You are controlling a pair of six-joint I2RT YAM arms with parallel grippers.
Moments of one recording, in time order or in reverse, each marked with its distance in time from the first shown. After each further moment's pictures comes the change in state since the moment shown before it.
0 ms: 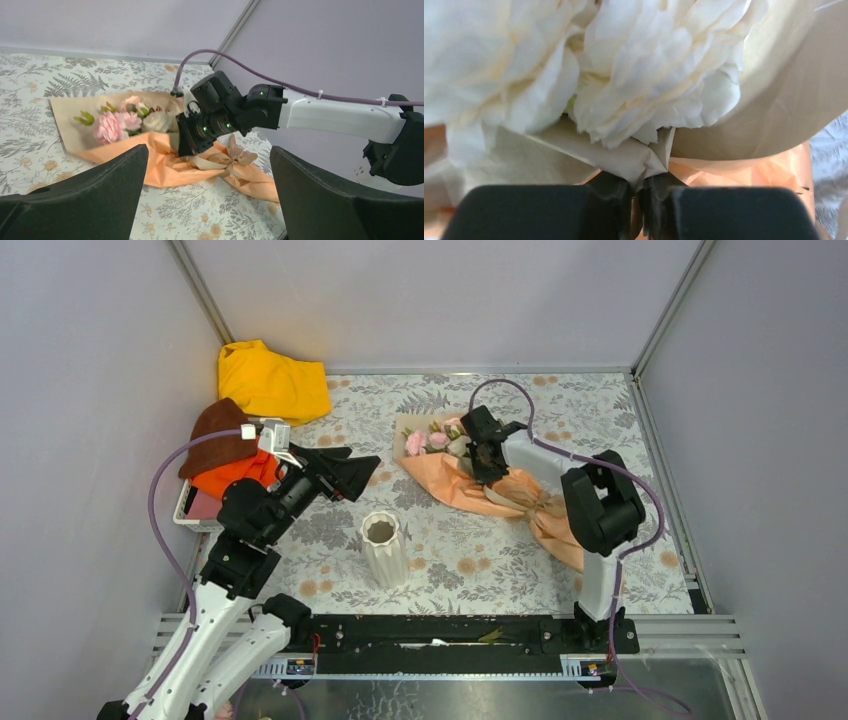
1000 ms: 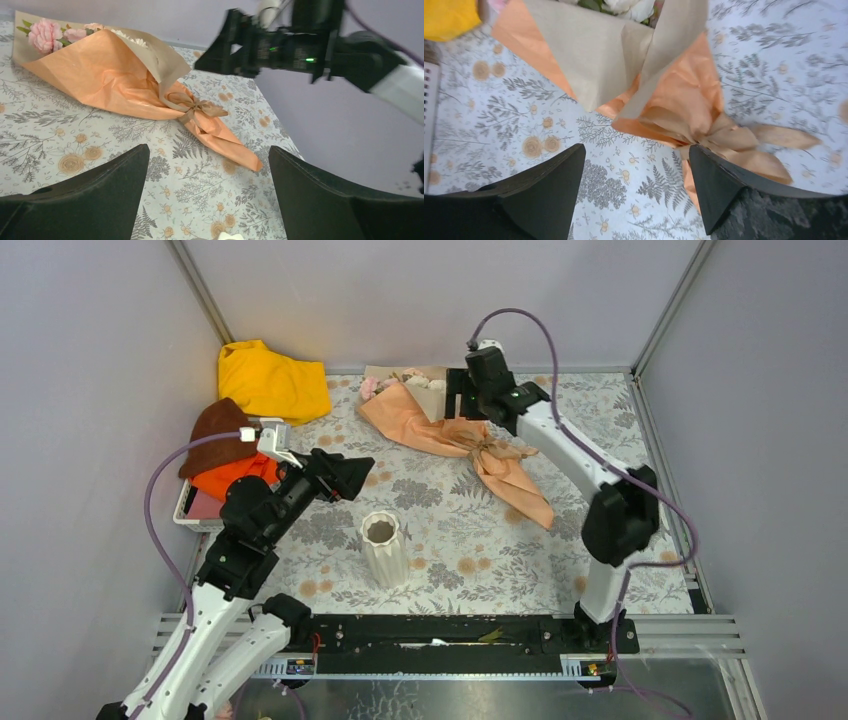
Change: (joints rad) left arm 0.000 -0.006 0.024 -0.139 -0.090 0.023; right arm 0.002 0.012 0.436 0.054 -0.042 0.075
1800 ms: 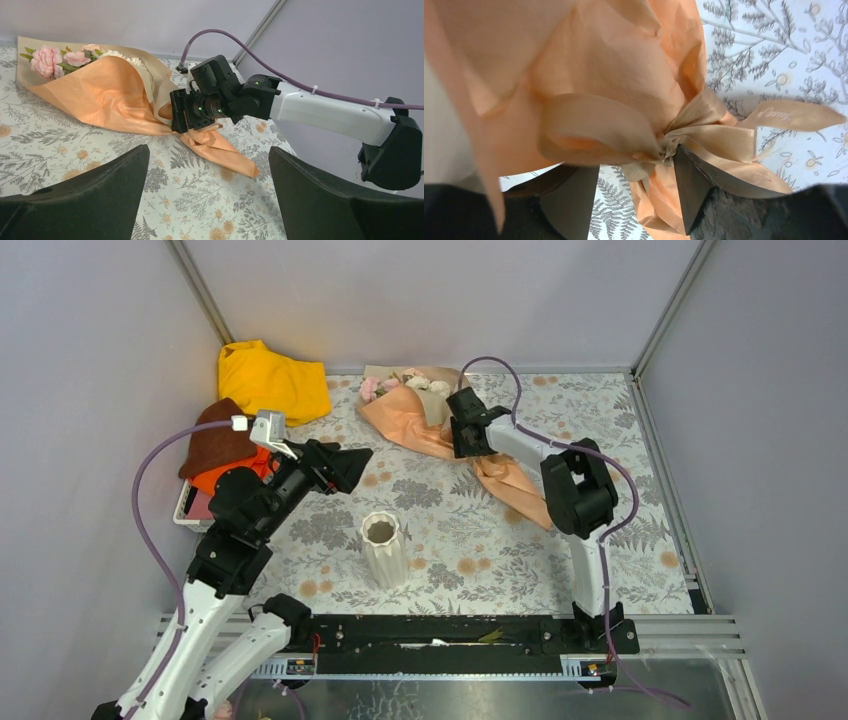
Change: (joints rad) left arm 0.000 0.050 0.121 -0.045 0.012 0.036; right arm 0.000 0.228 -0.080 -0.021 0.171 -0.072
